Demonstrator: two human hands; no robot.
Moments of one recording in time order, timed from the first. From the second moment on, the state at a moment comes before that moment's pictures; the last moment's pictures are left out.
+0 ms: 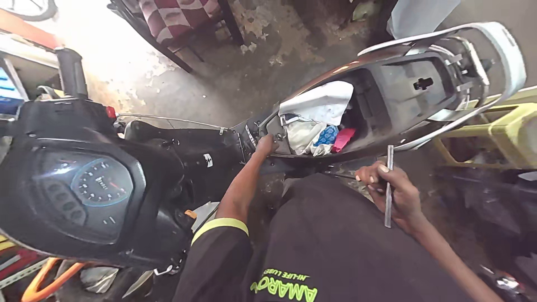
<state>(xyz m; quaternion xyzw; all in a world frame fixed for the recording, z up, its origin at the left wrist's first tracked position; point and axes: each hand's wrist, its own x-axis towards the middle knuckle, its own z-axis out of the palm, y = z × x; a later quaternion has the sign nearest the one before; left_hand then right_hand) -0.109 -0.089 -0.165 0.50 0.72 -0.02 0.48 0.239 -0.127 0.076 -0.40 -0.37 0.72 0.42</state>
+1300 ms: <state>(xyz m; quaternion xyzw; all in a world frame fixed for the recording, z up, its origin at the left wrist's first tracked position) -0.140 -0.137 -0.171 0.24 0.85 0.19 0.44 0.191 -0.115 0.090 -0.34 -0.43 0.73 0.41</state>
